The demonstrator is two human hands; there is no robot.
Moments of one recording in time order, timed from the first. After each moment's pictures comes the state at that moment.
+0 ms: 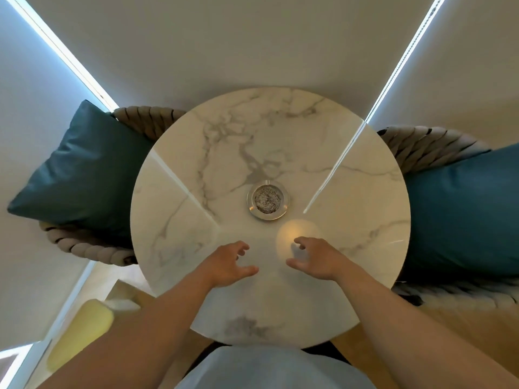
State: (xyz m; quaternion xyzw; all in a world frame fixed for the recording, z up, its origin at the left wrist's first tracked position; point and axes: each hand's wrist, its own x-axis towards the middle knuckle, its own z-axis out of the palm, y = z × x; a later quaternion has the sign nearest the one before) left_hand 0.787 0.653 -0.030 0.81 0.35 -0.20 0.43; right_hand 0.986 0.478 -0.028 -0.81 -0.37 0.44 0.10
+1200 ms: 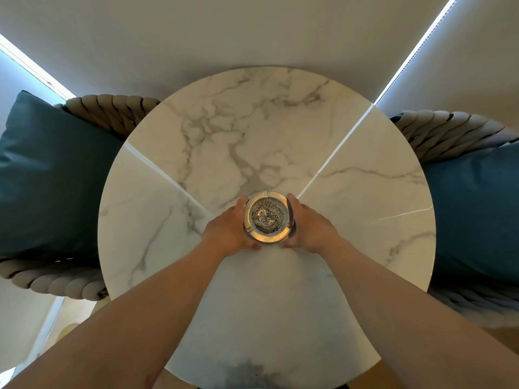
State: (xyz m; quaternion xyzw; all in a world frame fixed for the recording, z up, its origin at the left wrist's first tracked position) left_hand 0.903 0.747 -0.070 0.86 0.34 -0.17 0.33; right_hand 1.050 0.591 -0.062 -0.84 -0.37 0.38 0.11
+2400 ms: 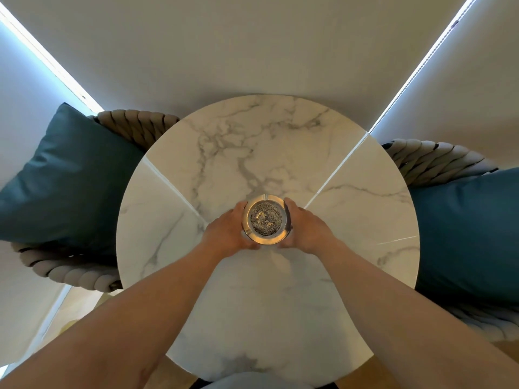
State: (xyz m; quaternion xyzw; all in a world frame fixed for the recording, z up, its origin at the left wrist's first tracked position) left_hand 0.885 0.743 -0.024 0.86 0.34 -0.11 0.37; right_hand 1.040 0.598 -0.005 -0.84 -0.40 0.35 0.13
